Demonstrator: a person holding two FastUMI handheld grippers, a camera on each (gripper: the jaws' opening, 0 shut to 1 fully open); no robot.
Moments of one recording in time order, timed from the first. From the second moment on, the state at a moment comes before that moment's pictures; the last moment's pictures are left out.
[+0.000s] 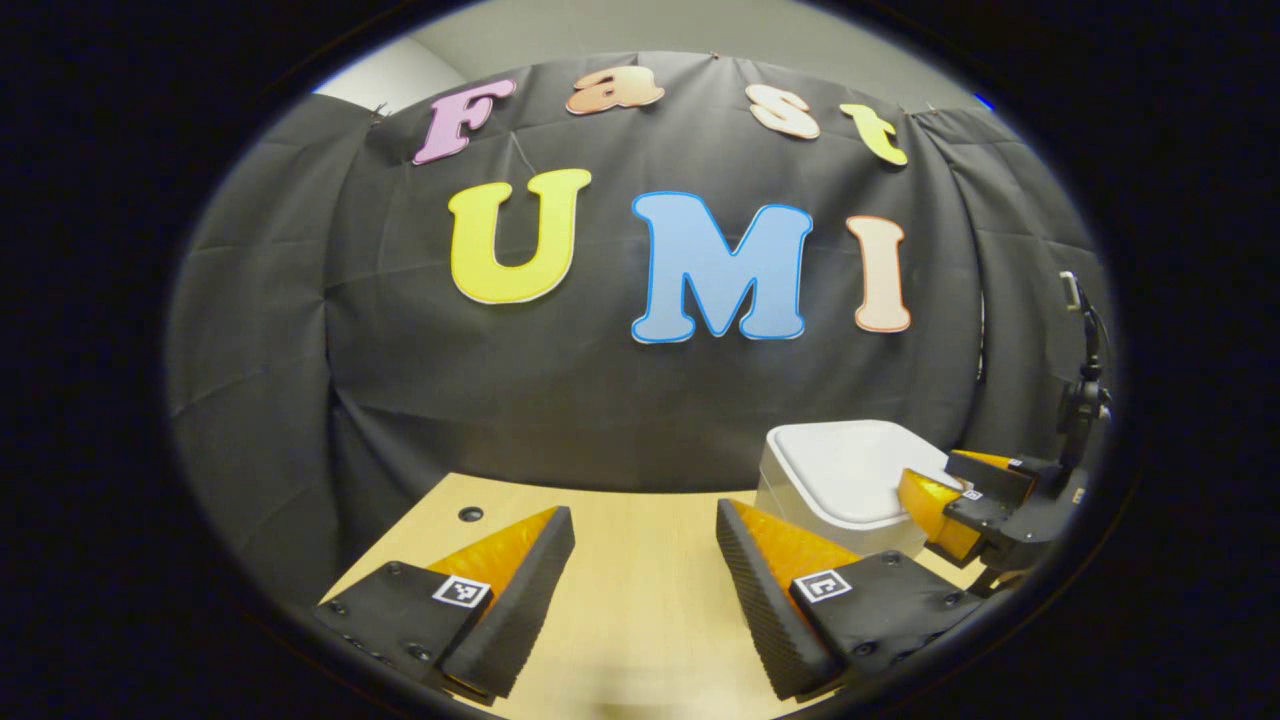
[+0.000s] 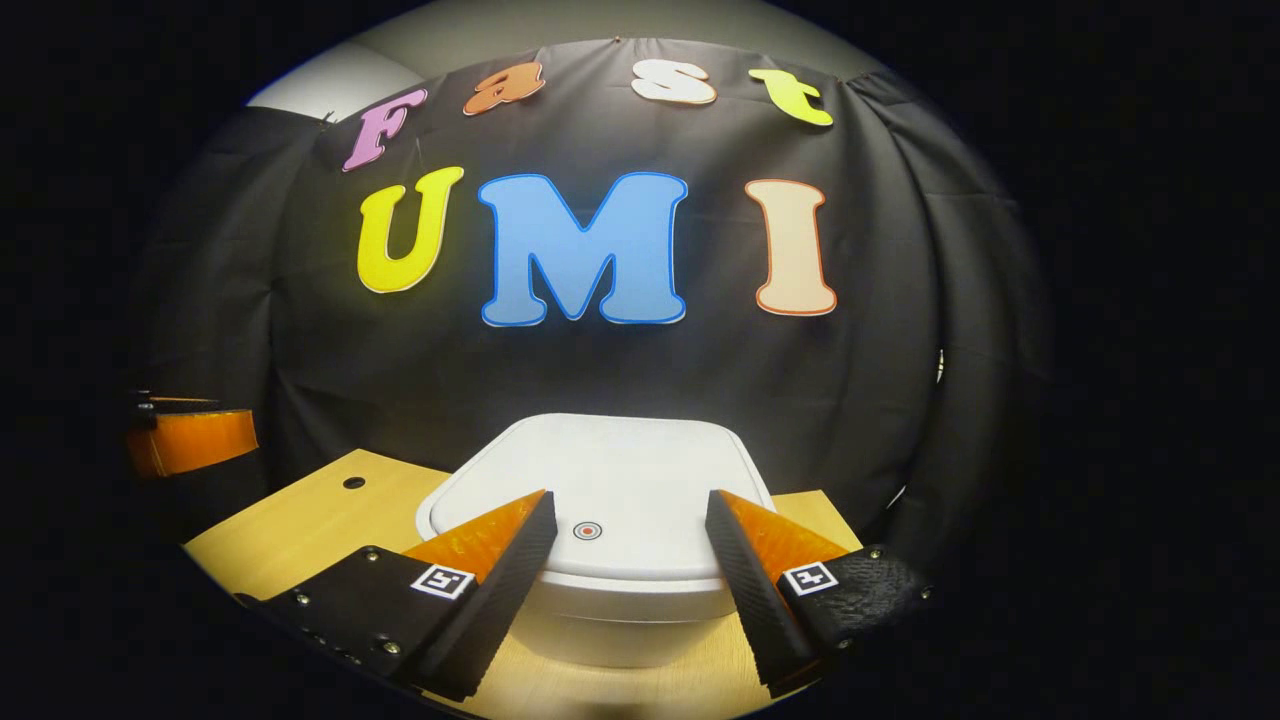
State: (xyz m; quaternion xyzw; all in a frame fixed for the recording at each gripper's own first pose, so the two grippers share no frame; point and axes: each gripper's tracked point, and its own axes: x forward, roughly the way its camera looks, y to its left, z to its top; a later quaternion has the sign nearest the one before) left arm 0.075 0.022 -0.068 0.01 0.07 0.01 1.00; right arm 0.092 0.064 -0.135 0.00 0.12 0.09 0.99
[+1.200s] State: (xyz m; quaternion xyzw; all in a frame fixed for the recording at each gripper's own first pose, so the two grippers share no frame) left arm 0.072 0.017 -0.042 0.02 0.05 0.00 1.00; right arm 0.094 0.060 -0.121 0.00 0.10 0.09 0.99
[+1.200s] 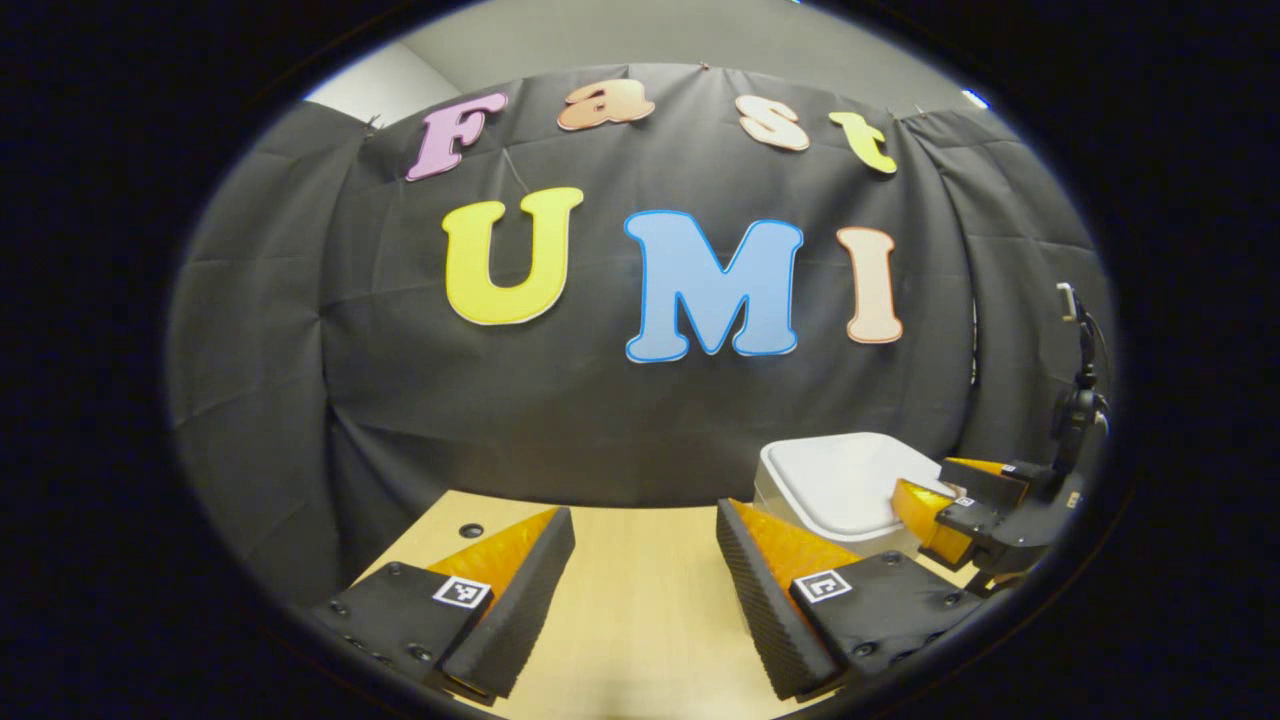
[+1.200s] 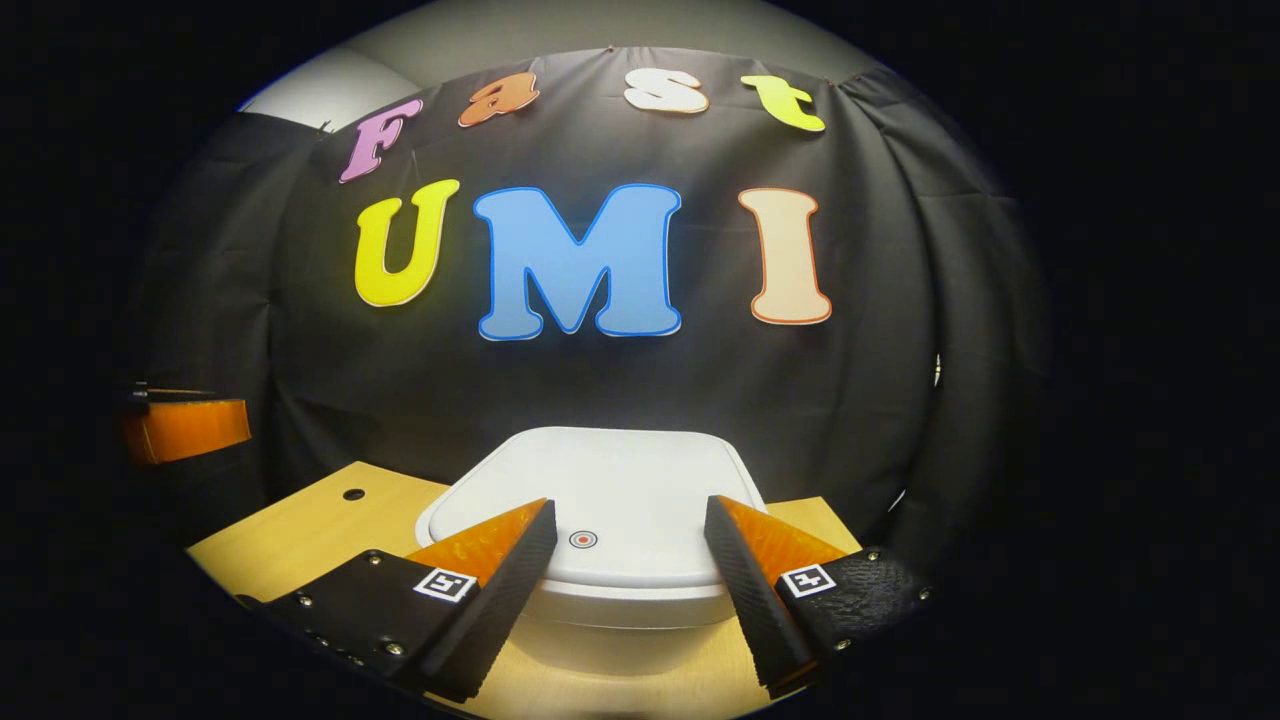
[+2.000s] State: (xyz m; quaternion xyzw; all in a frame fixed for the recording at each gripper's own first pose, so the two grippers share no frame) left arm 0.054 0.011 0.015 0.02 -0.01 -0.01 1.00; right arm 0.047 0.045 0.010 0.02 -0.02 0.07 1.00
